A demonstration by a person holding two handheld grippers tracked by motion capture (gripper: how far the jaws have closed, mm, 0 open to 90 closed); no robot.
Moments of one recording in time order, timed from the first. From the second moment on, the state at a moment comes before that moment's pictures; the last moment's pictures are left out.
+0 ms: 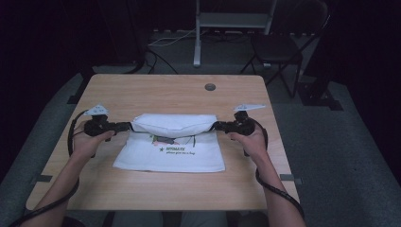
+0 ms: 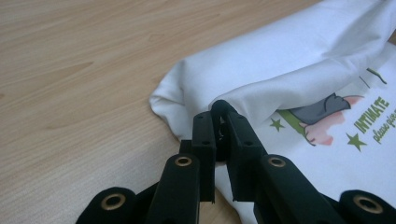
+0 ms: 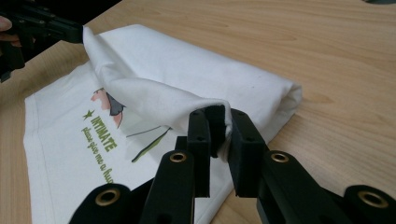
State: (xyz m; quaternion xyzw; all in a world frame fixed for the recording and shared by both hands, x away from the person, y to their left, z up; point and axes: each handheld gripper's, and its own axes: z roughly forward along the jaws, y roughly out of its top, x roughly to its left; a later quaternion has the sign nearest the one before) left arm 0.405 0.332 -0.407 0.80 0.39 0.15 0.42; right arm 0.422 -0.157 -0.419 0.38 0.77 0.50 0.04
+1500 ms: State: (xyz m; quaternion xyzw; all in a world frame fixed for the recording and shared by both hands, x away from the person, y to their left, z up) left arm 0.371 0.332 -0.407 0.83 0.35 0.16 0.40; right arm 0.394 -0.157 -0.424 0.35 0.80 0.48 0.04
